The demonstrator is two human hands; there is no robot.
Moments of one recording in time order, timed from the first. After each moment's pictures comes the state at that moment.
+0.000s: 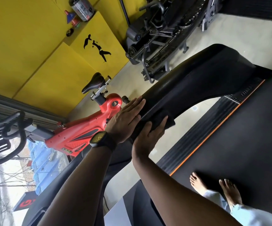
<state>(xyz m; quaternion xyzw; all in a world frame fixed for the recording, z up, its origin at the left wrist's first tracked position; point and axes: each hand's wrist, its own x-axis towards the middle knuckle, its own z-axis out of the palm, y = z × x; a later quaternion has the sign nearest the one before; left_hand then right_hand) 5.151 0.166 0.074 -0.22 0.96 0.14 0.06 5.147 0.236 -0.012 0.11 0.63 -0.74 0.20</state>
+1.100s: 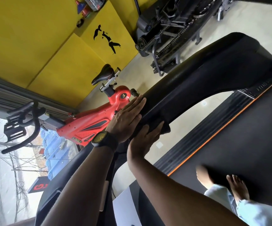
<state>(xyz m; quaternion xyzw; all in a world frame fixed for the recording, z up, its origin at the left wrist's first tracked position) 5.195 0.169 0.079 -0.25 0.96 0.14 0.07 5.207 0.237 0.007 0.13 0.64 -0.71 0.27</state>
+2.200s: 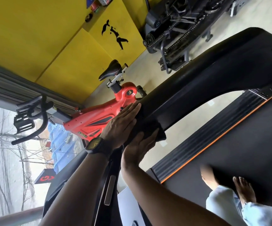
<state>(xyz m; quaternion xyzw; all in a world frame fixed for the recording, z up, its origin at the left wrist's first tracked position) 5.248 0.165 0.086 -0.26 0.95 0.14 0.04 5.253 0.240 0.027 0.14 0.63 -0.70 0.31</state>
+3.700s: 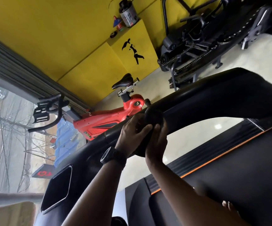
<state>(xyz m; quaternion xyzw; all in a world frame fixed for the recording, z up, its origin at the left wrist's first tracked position) 5.192 0.270 0.121 -0.45 0.84 0.25 -0.16 5.139 0.327 0.058 -0.12 0.57 -0.76 0.30</state>
